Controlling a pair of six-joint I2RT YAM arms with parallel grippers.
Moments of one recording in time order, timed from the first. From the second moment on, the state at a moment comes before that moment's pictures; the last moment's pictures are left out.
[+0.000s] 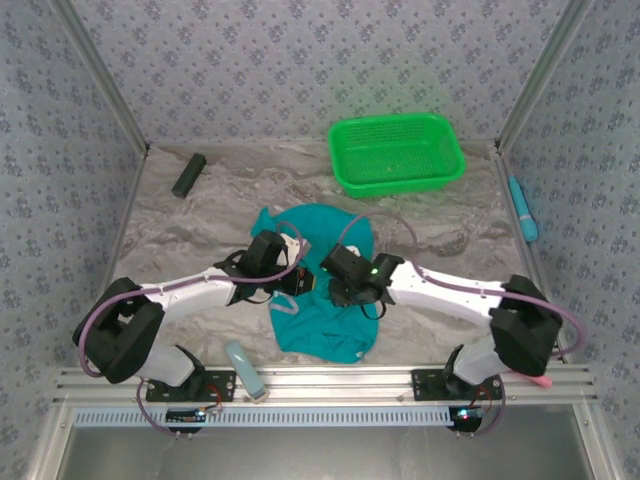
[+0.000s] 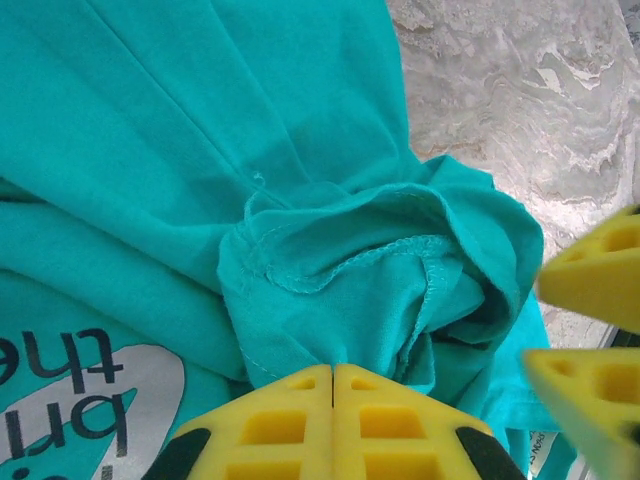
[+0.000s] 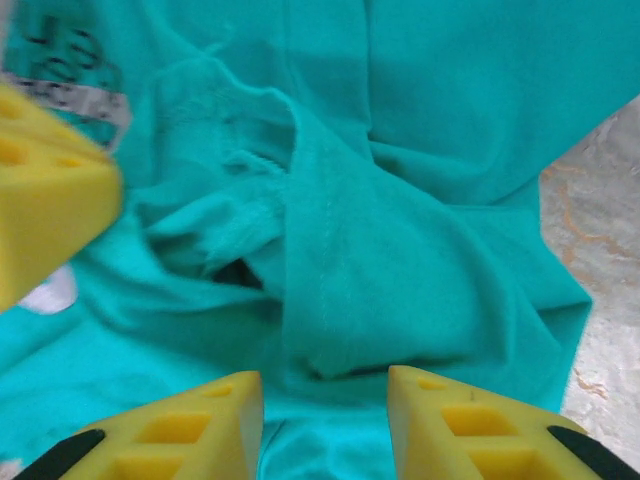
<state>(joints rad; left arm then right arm) -0.72 1.42 0.66 -0.03 0.40 -0.49 0.98 1.48 0.97 -0.68 0.16 0.72</state>
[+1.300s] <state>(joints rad) -0.81 1.39 0.68 -0.04 0.37 -0.11 0.66 1.26 0.81 -0.63 -0.22 0.44</state>
